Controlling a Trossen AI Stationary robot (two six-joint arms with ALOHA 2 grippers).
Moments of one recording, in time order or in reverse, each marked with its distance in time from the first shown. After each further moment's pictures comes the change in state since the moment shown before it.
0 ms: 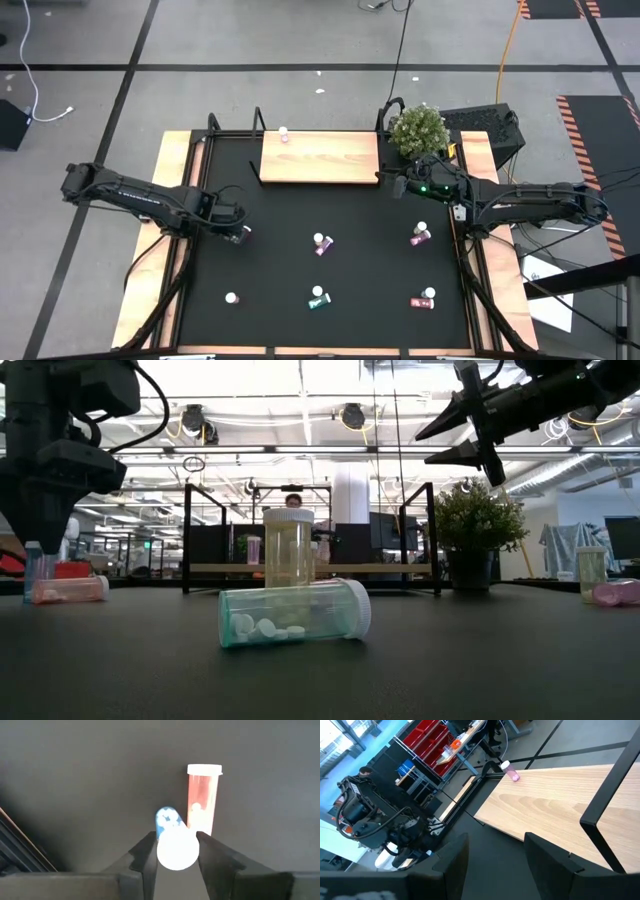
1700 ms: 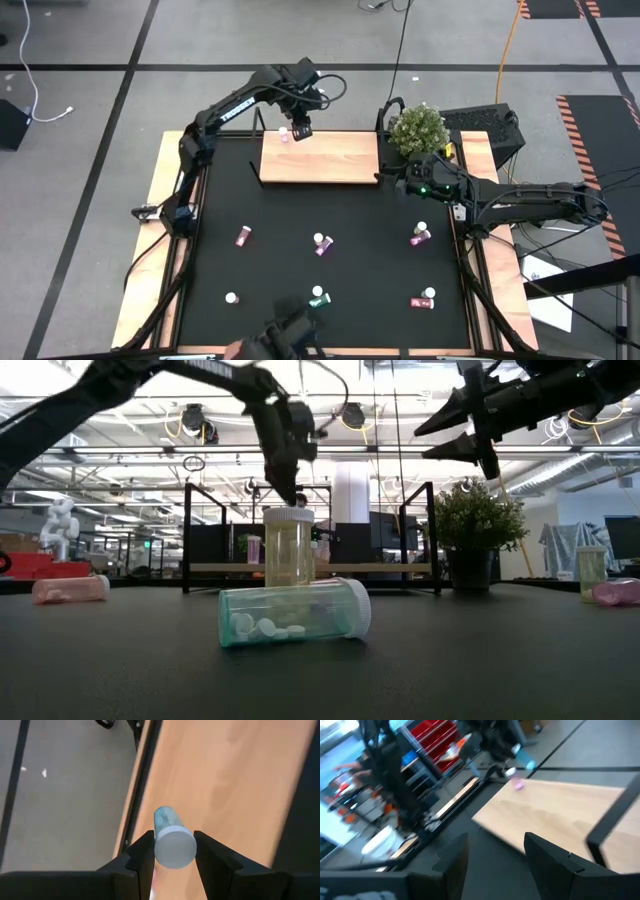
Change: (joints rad) left arm 0.816 1.166 1.667 -0.279 0.051 1.664; right arm -0.001 0.000 0.000 0.029 -0.006 -0.155
